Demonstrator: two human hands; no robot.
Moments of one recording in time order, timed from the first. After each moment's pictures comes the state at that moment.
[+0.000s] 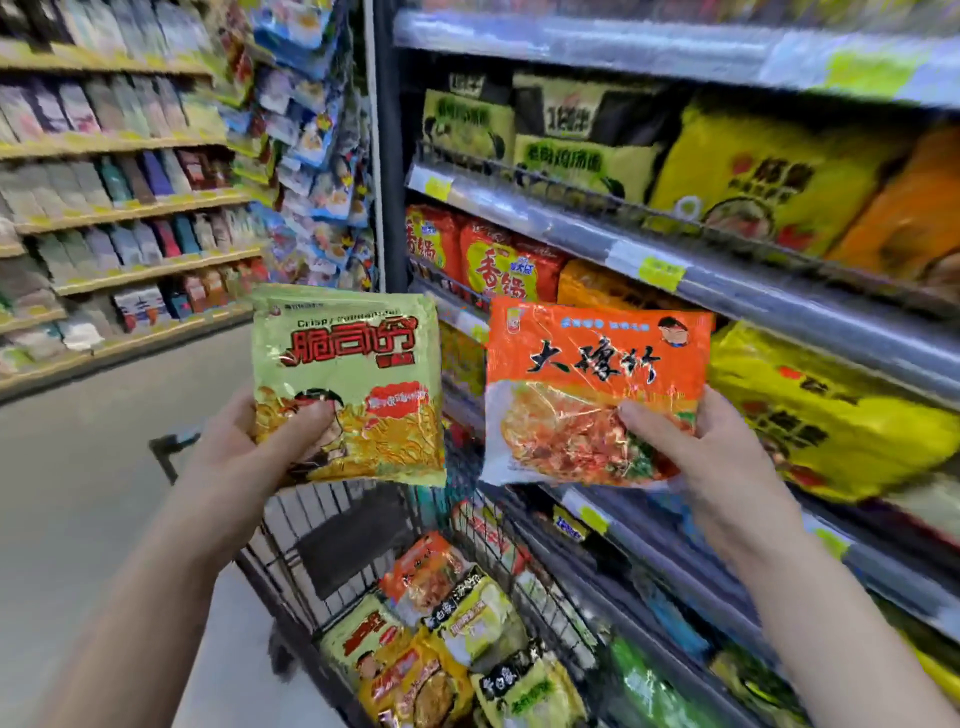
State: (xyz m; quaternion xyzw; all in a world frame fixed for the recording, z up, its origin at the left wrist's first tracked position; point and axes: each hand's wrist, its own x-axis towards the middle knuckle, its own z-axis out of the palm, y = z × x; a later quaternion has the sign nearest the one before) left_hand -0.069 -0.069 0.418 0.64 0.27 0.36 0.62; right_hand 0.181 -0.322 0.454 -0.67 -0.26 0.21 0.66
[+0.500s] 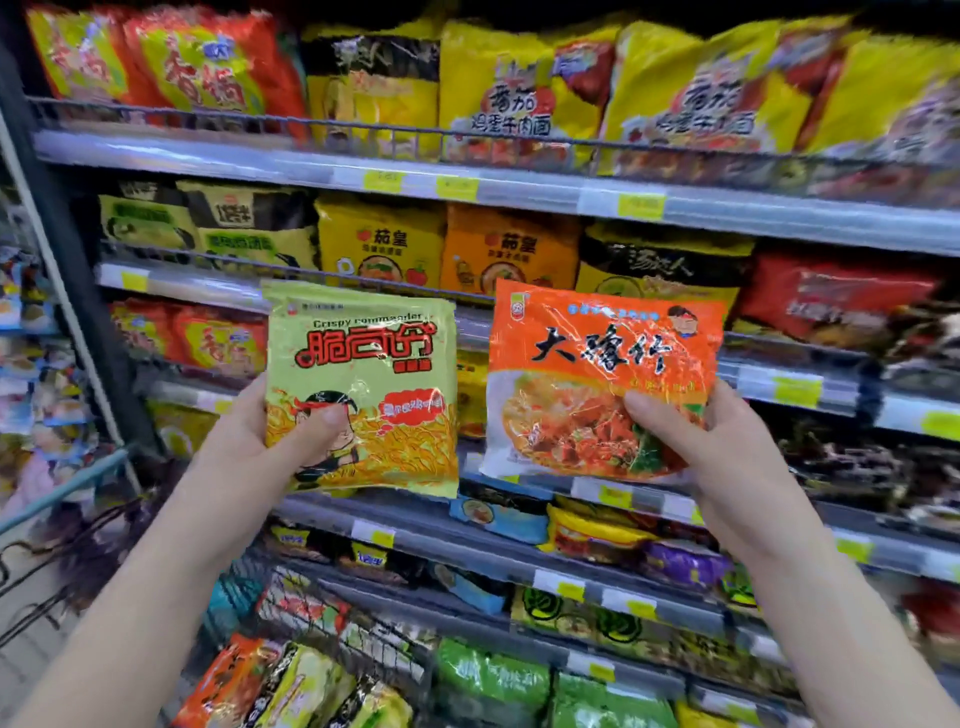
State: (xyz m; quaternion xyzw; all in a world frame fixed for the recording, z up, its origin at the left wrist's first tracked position) left_hand 0.025 -0.284 0.501 0.74 0.03 0.25 0.62; right_hand 0.113 -0.613 0.535 -0.70 -0.17 -0.05 0.69
